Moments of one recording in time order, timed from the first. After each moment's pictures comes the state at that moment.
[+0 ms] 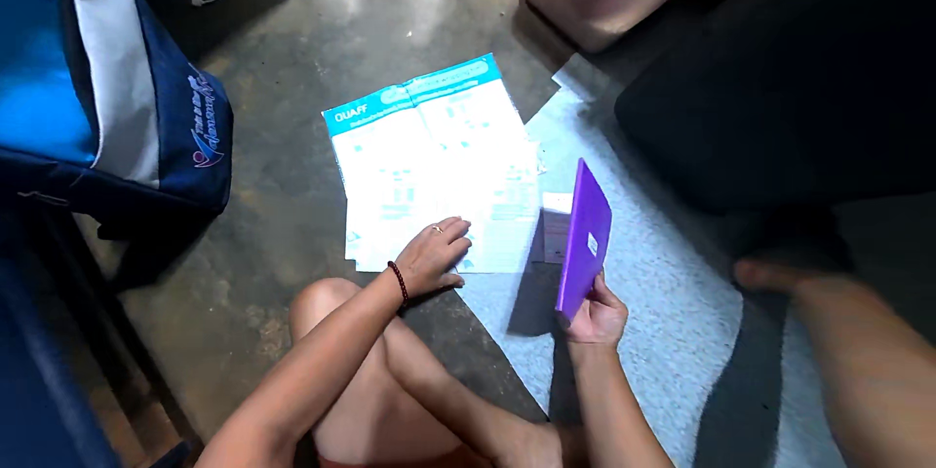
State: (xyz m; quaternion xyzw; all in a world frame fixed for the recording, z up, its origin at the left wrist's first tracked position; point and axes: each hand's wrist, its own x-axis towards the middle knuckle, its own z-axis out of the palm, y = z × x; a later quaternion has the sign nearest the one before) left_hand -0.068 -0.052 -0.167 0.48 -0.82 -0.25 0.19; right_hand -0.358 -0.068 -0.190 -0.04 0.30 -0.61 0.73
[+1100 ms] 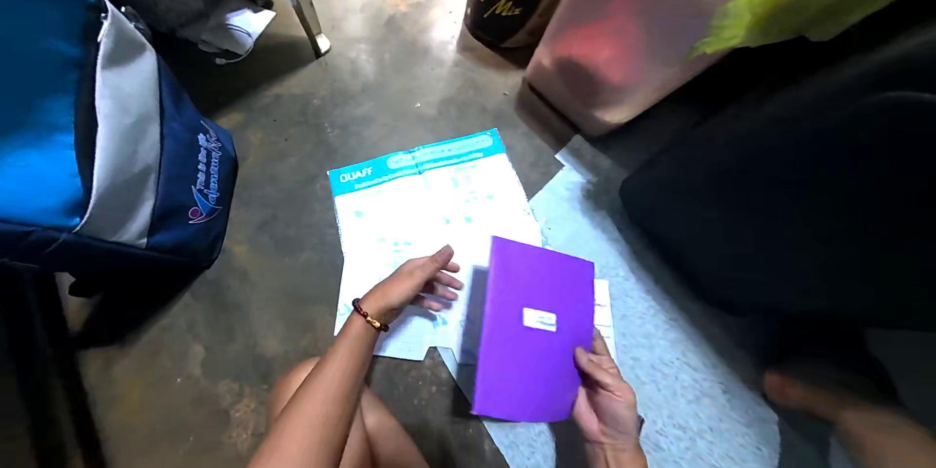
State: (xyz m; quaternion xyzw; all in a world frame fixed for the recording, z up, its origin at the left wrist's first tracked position) left_hand -0.030 -0.105 -0.093 0.57 -0.33 -0.68 0.31; right_hand -0.324 -0.092 -0.154 -0.25 0.38 -0.52 0.72
